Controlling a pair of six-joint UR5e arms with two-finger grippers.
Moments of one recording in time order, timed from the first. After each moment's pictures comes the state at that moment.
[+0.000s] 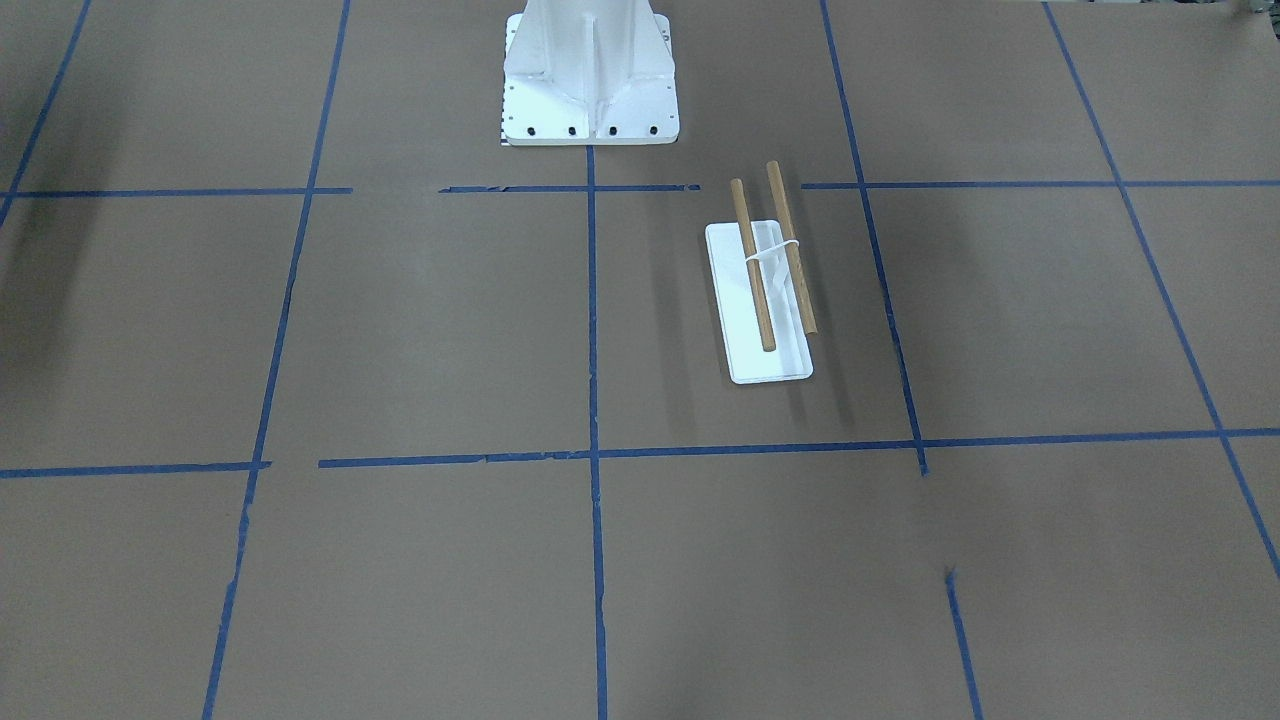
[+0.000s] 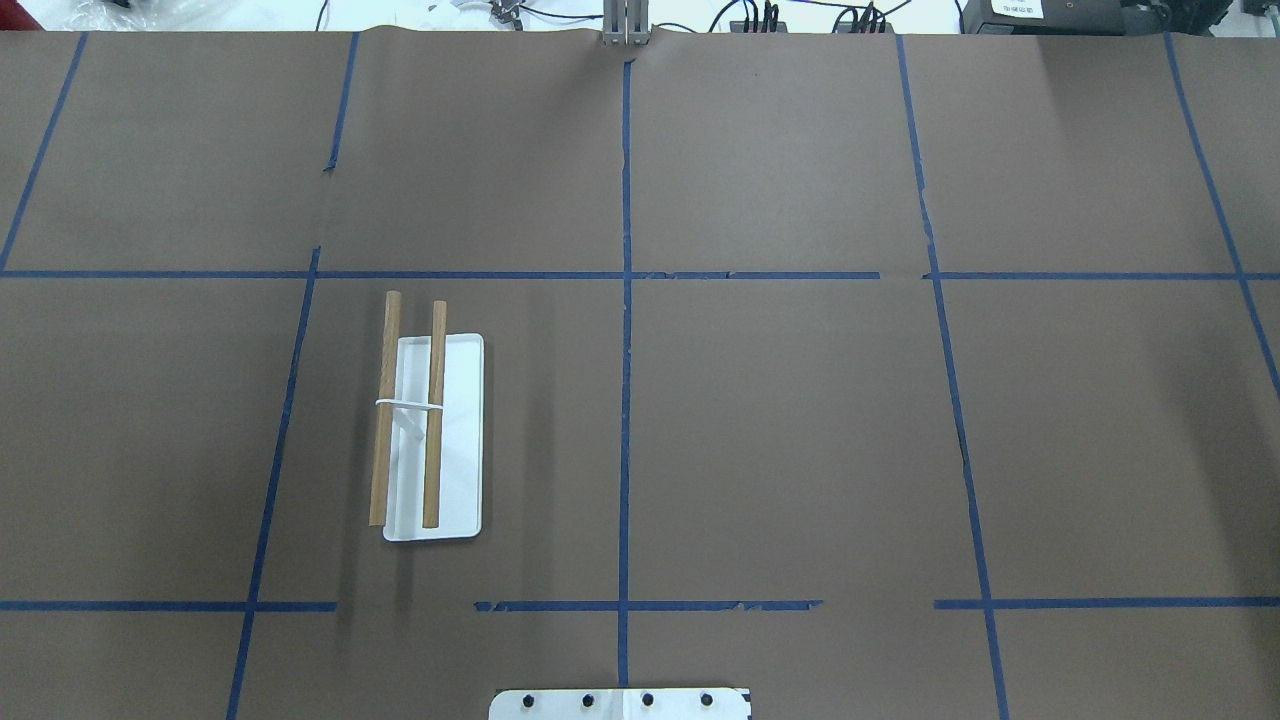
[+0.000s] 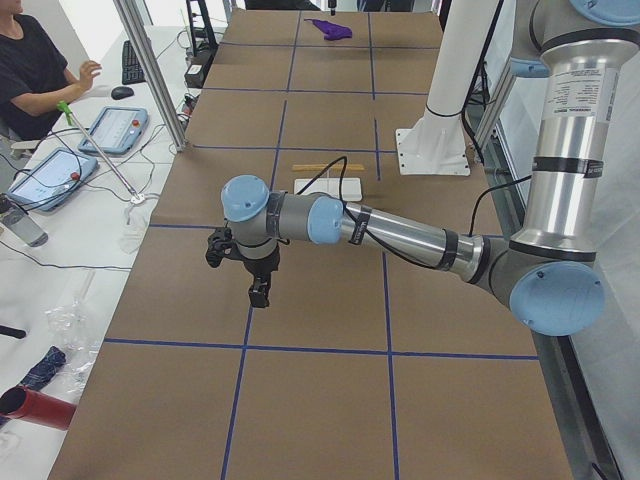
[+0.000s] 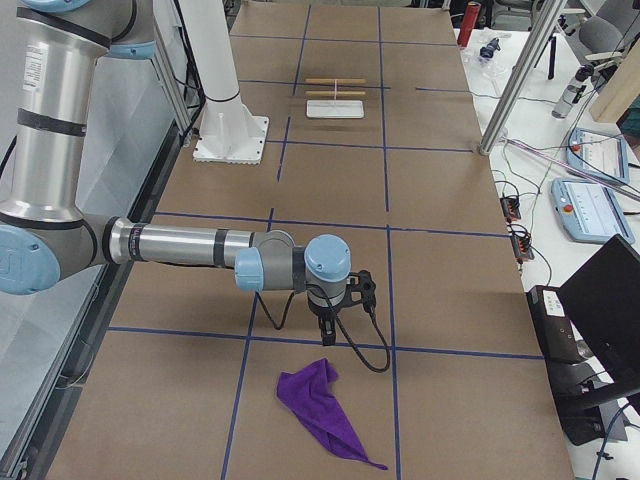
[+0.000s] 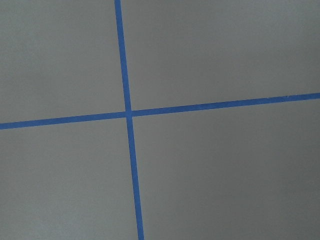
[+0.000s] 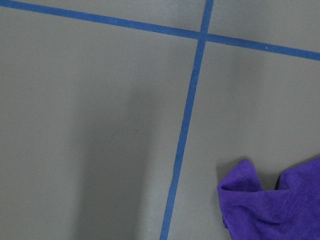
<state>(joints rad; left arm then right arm) -1.50 -1.64 -1.77 -1.39 -2.36 0.00 1.51 -1.79 1.75 -1.47 2.38 -0.08</state>
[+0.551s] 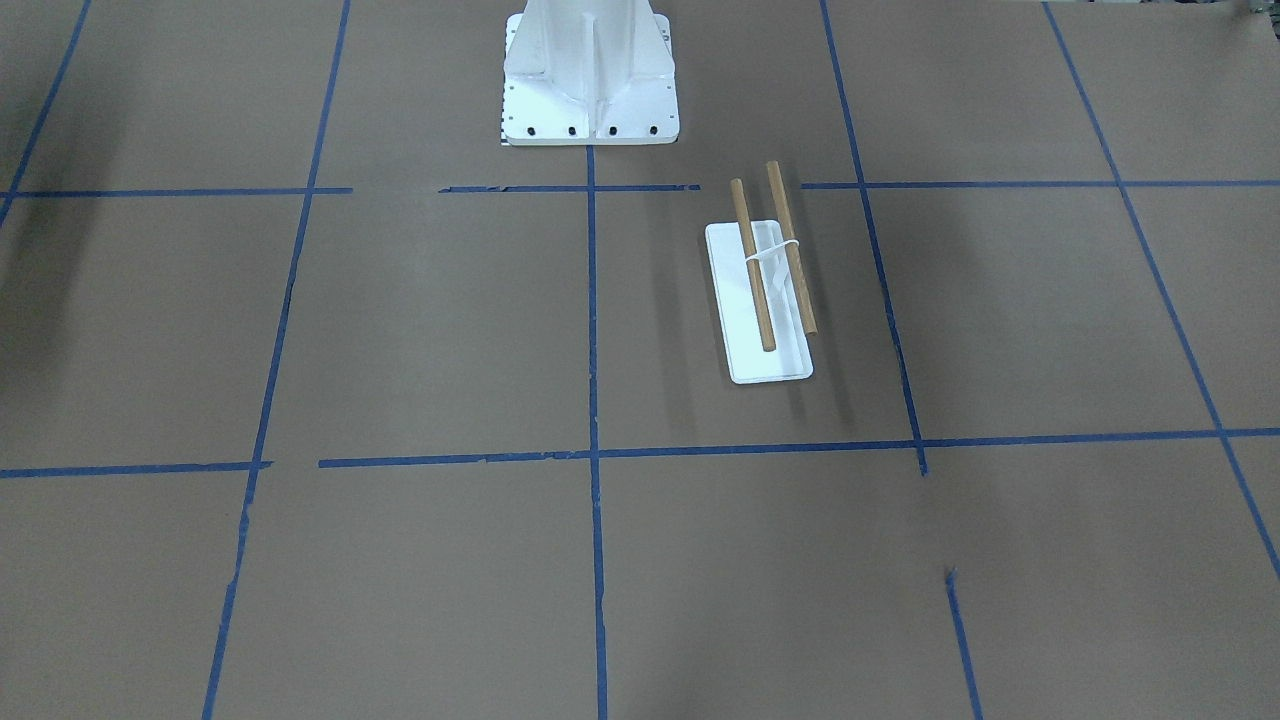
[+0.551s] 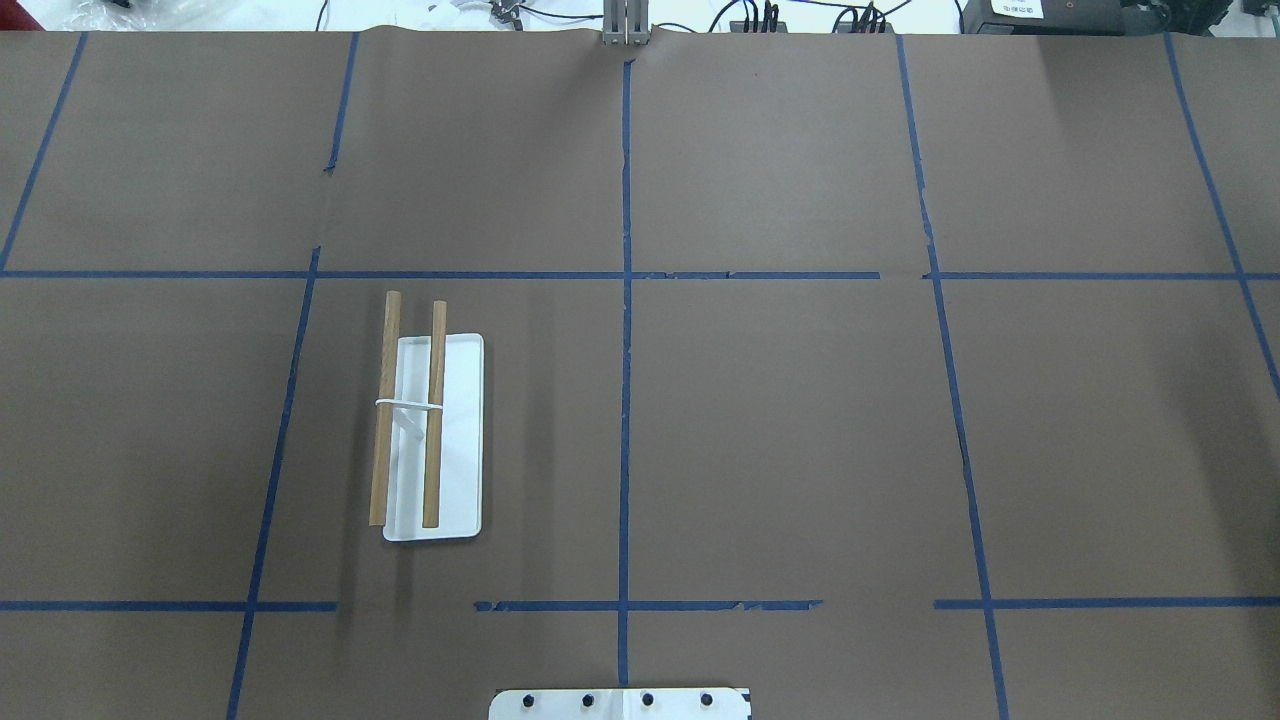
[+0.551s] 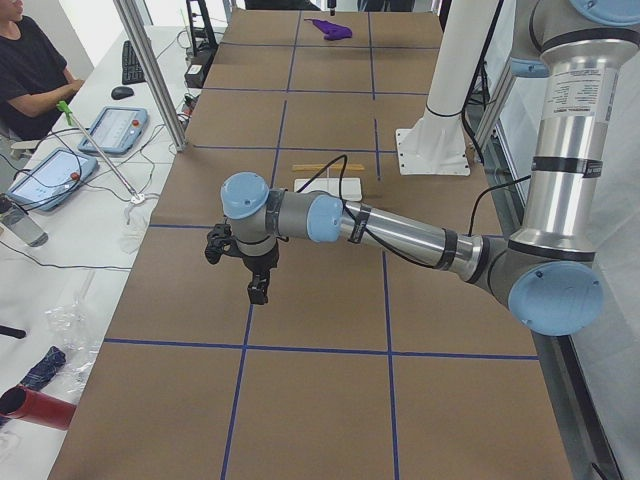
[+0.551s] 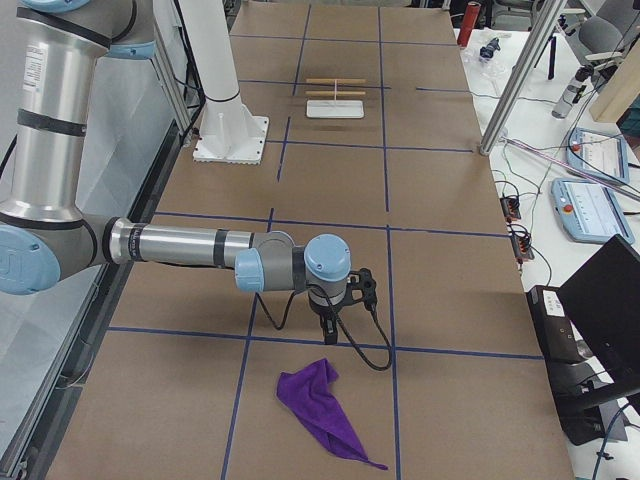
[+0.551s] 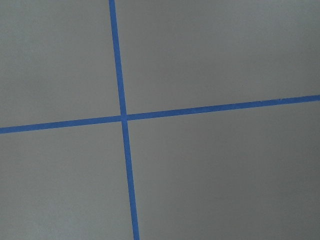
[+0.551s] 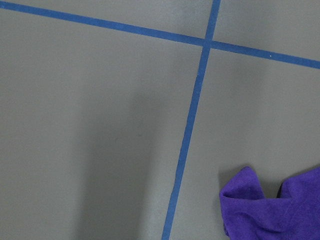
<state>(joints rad) -1.50 -1.64 -1.77 -1.40 -2.37 -0.01 1.50 -1.79 1.74 -1.43 2.38 -0.09</state>
